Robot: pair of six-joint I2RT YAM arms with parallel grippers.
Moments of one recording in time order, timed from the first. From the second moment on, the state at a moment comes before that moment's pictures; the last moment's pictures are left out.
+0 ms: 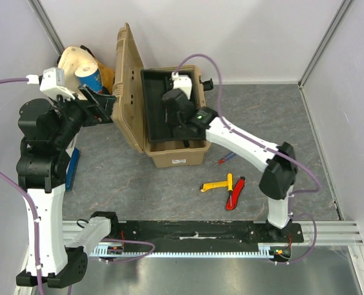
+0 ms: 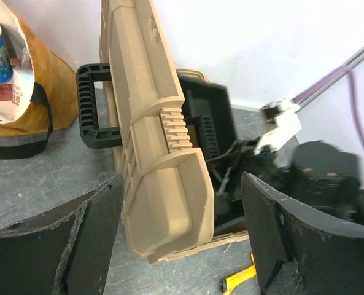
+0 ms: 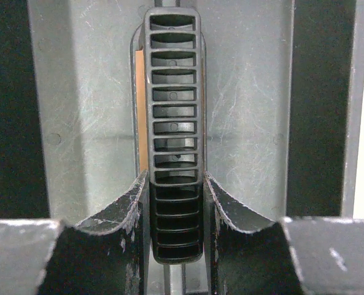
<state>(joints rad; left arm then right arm) -0.04 0.95 1.58 -0.73 0.21 -0.39 0.86 1.87 1.83 -0.47 0.50 0.51</state>
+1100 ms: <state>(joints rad) -0.04 0.91 1.53 -0.75 0.14 -0.38 0.93 2.21 2.19 -0.84 0.74 0.52</state>
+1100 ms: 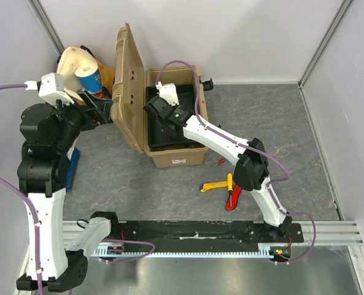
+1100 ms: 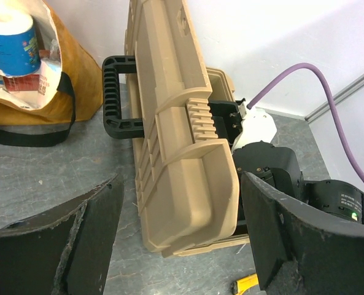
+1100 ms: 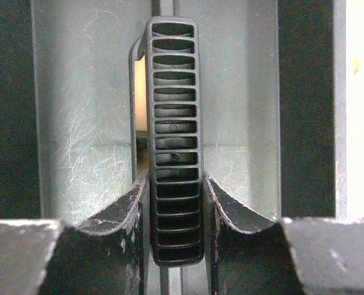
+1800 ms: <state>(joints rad) -0.04 0.91 1.53 -0.75 0.13 -0.38 0.91 2.24 2.21 -0.91 0.71 0.59</state>
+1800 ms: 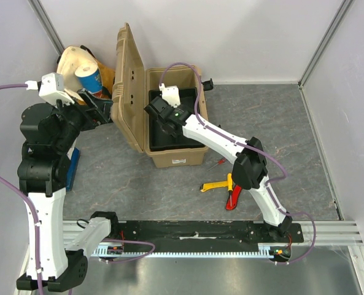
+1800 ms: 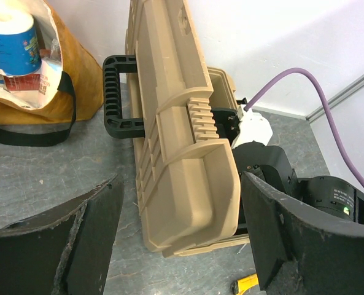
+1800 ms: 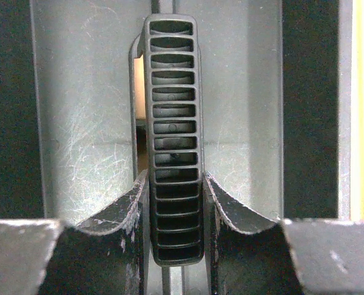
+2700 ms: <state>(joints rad) -0.04 0.92 1.52 -0.75 0.13 -0.38 0.90 2.24 2.24 -0.96 0.68 0.59</state>
